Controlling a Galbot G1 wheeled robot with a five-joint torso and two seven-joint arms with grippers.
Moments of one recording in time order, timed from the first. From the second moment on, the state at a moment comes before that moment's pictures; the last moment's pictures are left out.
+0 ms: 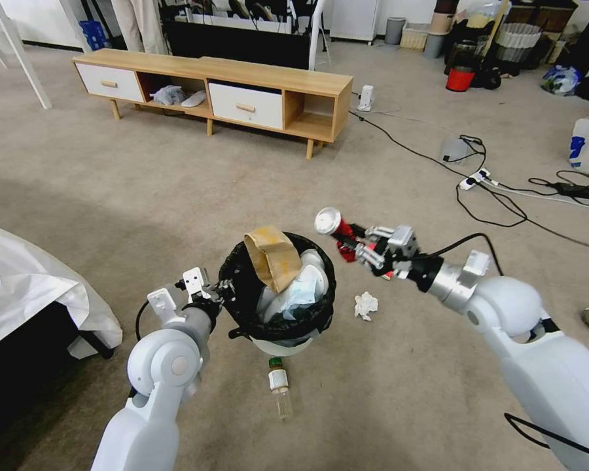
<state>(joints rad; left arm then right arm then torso) 1.16 -1.39 -0.41 -2.08 -0.86 0.65 -0.48 -0.91 0.87 0.25 1.90 0.51 -0.01 -0.63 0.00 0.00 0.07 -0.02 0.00</state>
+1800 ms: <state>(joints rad) 1.16 -1.42 -0.33 -2.07 -0.82 0.64 -0.47 -0.80 0.88 -0.02 1.76 0.47 0.01 -0.62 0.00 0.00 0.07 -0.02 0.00</state>
